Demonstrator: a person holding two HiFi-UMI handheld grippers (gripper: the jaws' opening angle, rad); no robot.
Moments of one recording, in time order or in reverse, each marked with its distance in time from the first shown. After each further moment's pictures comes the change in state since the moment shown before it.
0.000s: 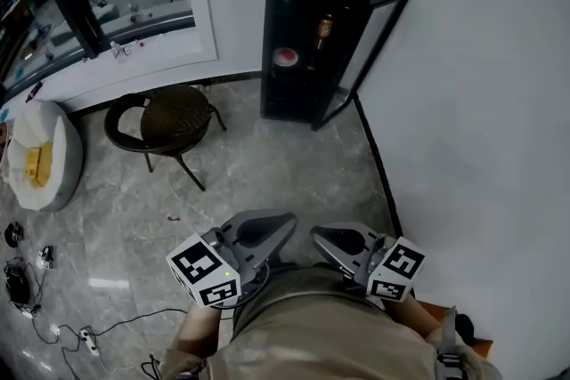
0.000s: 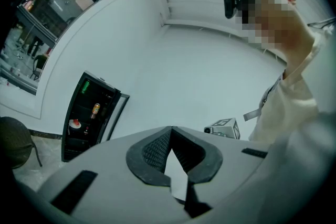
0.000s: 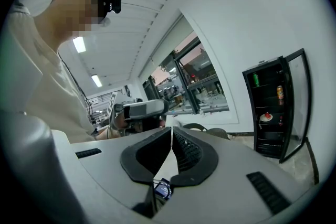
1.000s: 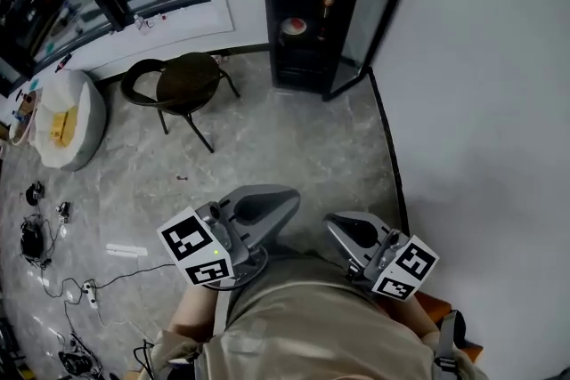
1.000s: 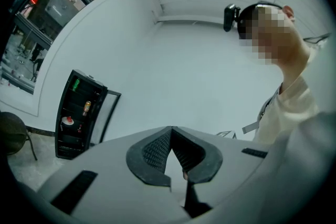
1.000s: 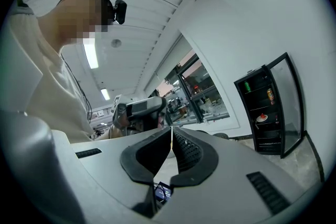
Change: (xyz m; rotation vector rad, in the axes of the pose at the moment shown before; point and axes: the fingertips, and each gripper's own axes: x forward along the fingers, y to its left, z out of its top) left arm 0.059 -0.132 -0.040 0.026 0.001 0.045; right arm -0.160 0.025 -0.038 0.042 -0.148 0.051
